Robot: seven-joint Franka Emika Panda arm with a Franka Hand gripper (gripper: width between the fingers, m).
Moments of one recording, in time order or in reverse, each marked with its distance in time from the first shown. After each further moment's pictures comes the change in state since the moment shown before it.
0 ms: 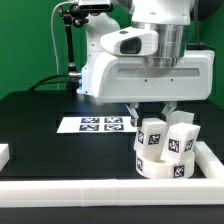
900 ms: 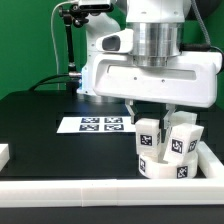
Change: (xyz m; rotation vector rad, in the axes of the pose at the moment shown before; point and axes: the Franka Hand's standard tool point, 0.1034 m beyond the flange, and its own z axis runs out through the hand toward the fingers) arm 0.003 0.001 0.000 0.059 0.031 0.684
